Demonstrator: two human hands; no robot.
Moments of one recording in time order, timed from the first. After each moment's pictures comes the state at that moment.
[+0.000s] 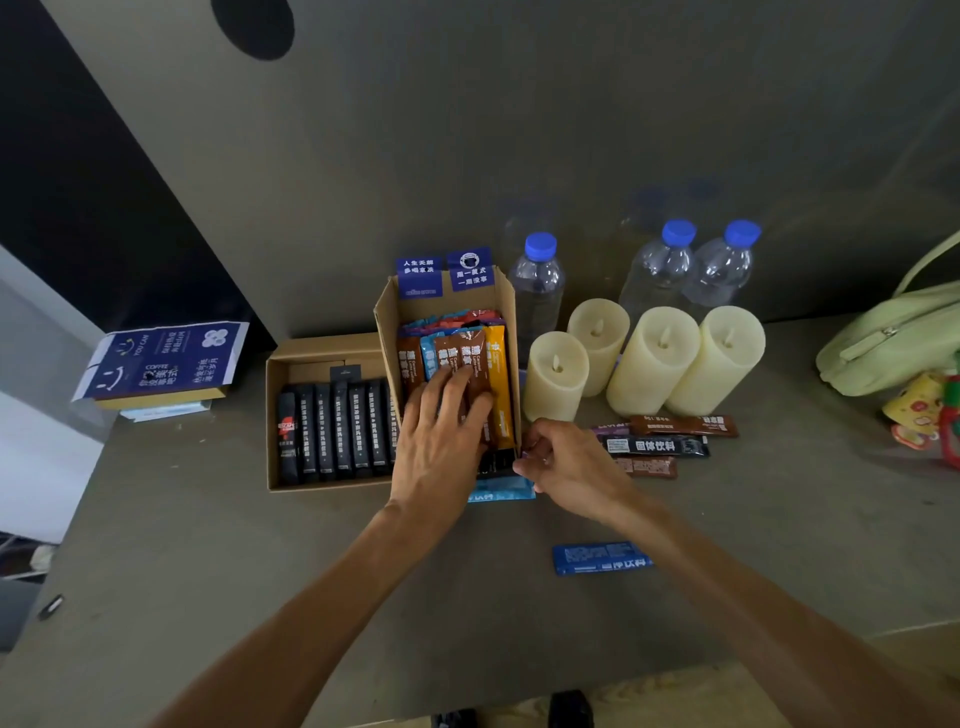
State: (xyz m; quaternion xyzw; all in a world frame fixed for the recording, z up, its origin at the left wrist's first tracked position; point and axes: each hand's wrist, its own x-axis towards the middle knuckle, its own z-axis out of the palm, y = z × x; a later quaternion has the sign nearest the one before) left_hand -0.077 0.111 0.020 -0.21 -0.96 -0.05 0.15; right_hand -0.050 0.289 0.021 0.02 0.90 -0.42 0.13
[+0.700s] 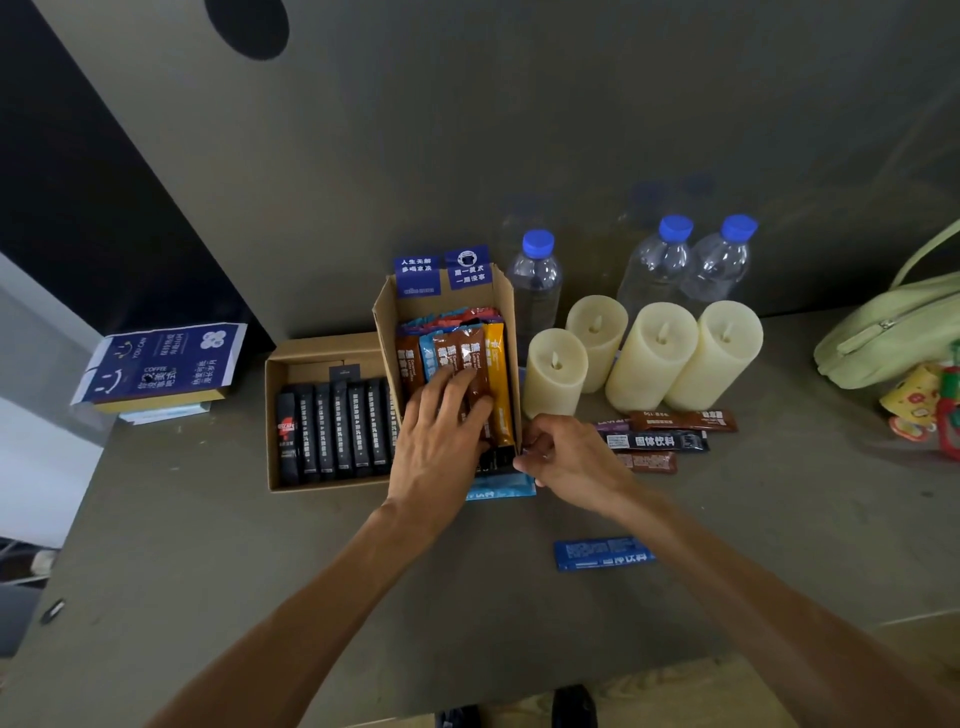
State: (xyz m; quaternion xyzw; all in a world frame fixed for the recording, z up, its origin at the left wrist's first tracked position) left_hand -0.078 0.107 0.021 -0.23 -0.96 -0.06 0.14; right_hand -0.053 0.291 0.018 0.03 0.90 -0.42 0.13
